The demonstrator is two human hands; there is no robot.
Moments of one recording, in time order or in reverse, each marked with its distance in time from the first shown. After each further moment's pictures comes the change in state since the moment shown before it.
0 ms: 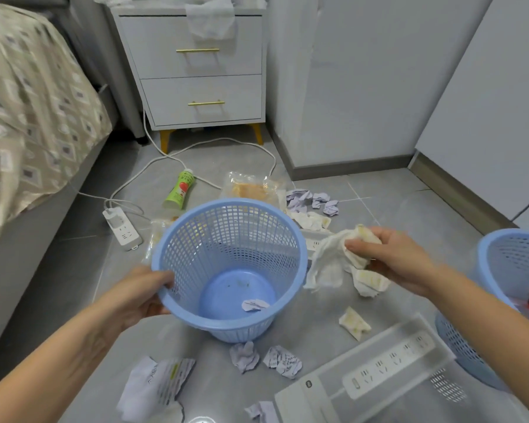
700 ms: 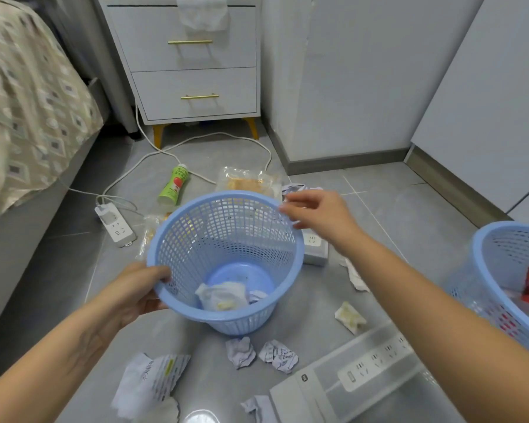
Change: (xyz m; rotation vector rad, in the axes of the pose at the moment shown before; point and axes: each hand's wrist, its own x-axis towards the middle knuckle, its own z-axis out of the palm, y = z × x) left_hand 0.005 -0.001 0.006 -0.035 0.022 -0.018; right_hand 0.069 -0.013 0.067 -0.246 0.232 -0.198
